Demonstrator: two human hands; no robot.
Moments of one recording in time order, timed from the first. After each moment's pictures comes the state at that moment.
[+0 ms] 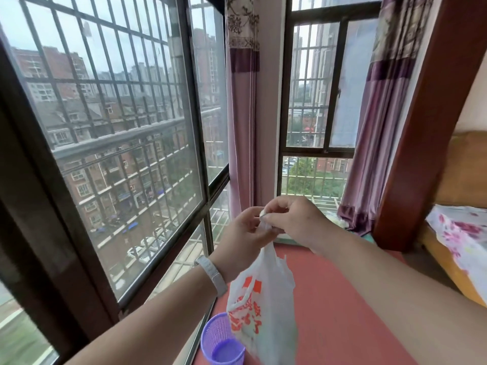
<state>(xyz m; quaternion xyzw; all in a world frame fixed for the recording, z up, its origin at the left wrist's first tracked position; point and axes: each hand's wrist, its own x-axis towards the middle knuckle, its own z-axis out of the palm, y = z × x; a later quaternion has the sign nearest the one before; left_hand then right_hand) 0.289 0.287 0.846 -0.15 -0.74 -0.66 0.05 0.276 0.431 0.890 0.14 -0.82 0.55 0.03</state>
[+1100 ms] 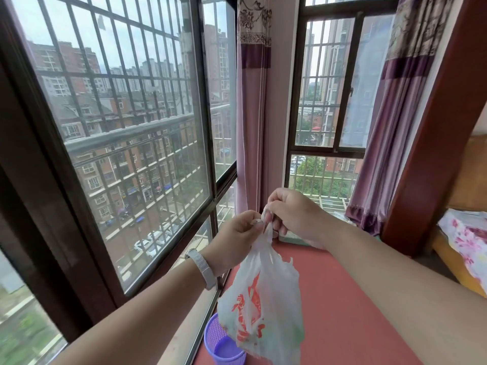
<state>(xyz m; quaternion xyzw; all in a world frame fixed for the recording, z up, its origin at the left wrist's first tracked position) 0.280 0.257 0.835 -0.13 -0.78 -0.61 0.02 0.262 0.414 0.895 0.17 -0.81 0.56 -0.04</state>
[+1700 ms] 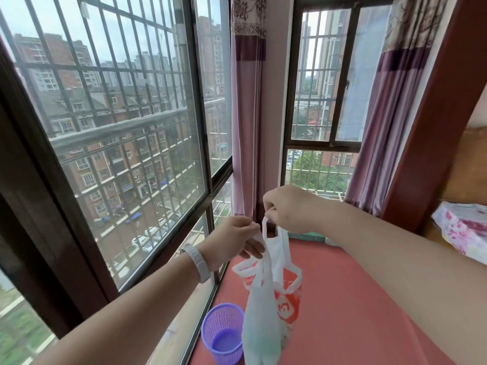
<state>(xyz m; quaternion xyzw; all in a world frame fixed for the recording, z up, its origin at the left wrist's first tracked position) 0.277 0.265 0.841 -0.07 -0.80 -0.59 -0.08 0.243 0.426 0.906 0.28 -0.96 0.08 0.01</state>
